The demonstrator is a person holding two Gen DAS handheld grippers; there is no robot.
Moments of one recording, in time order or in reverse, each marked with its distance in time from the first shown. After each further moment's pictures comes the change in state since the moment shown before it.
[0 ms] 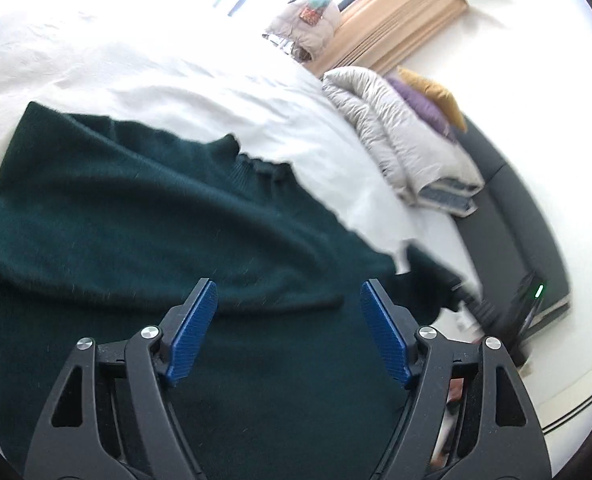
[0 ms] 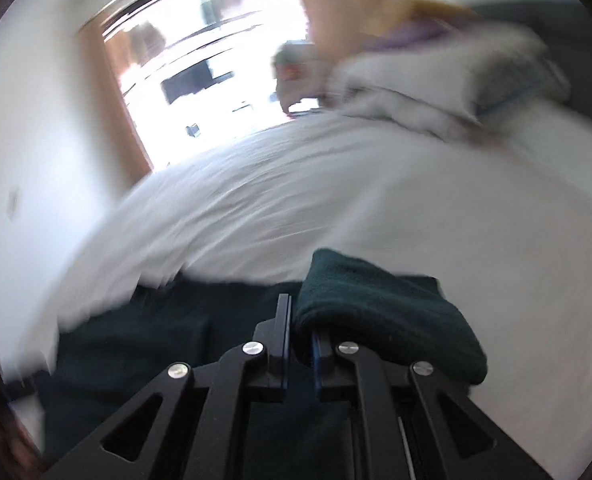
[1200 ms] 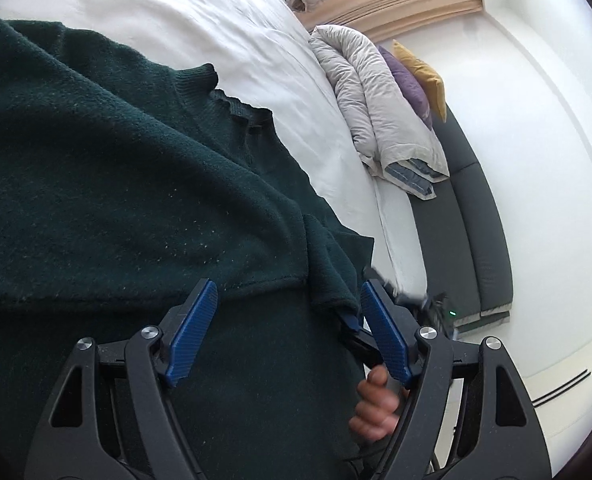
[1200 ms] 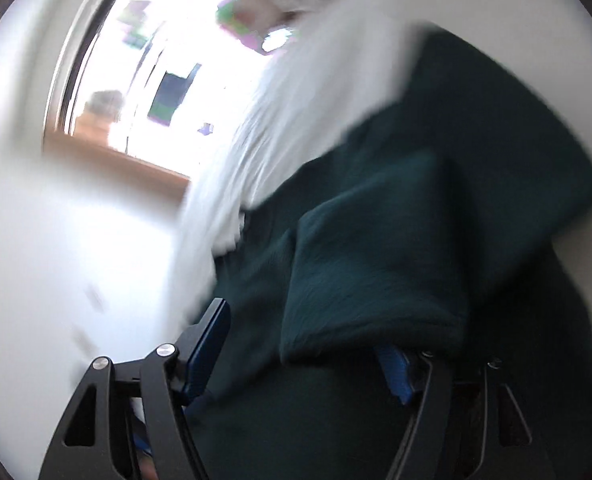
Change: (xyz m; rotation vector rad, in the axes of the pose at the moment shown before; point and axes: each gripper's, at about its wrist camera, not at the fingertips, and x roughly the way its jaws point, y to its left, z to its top) left arm 0.058 0.030 0.012 -0.145 0.212 -0.183; right arm 0.074 -0.025 -0.077 0.844 0.196 0.399
